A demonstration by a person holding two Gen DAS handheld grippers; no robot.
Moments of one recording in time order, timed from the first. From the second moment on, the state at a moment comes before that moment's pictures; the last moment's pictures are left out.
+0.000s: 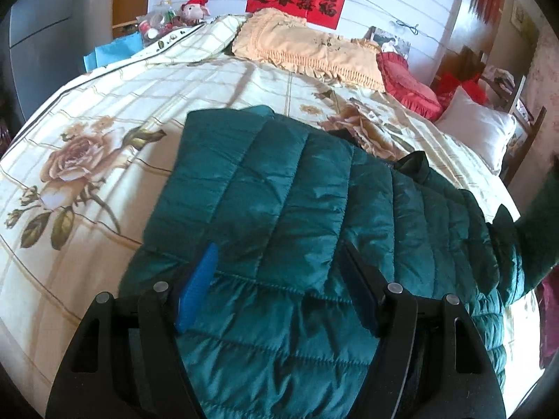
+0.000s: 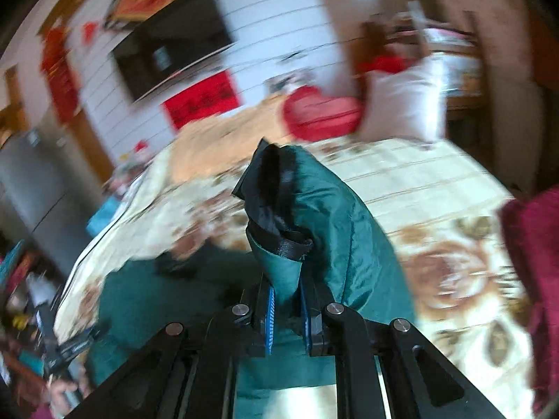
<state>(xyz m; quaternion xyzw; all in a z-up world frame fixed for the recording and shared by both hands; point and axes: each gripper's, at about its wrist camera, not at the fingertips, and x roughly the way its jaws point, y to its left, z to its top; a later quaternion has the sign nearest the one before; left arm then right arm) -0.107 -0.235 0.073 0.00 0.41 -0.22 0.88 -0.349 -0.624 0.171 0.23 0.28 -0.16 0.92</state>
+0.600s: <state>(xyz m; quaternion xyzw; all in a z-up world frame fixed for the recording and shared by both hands) -0.111 -0.206 0.074 -0.01 0.42 -0.22 0.88 -0.180 -0.451 0.065 0.25 0.39 0.01 0.89</state>
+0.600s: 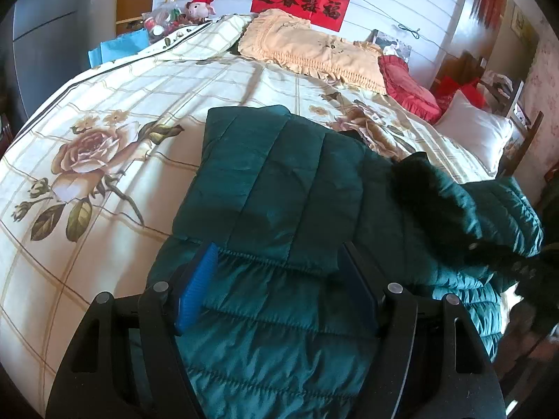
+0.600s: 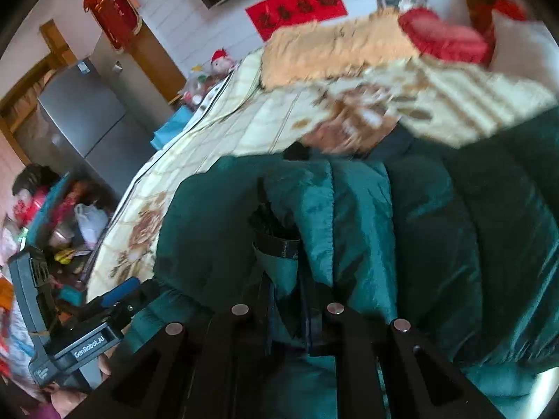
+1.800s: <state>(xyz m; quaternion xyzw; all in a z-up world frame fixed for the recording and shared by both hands) -0.133 -0.367 0.067 -0.01 0.47 -0.33 0.82 -0.371 -0.535 0.148 0.27 0.32 -0.03 0.91</state>
